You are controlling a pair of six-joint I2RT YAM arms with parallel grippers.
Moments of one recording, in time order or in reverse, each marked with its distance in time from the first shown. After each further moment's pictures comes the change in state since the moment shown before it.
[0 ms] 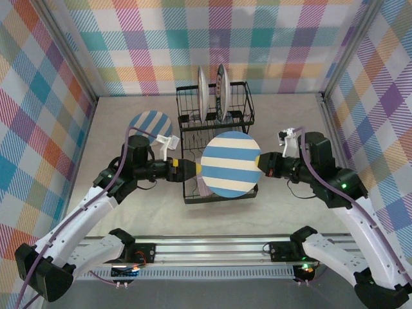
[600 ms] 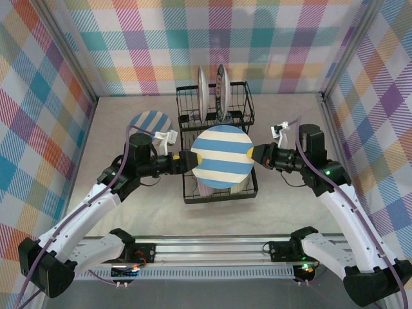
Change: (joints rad) left arm -0.003 0.038 -0.002 0.087 -0.101 -0.140; right arm -0.157 0.081 -0.138 0.270 -0.329 0.111
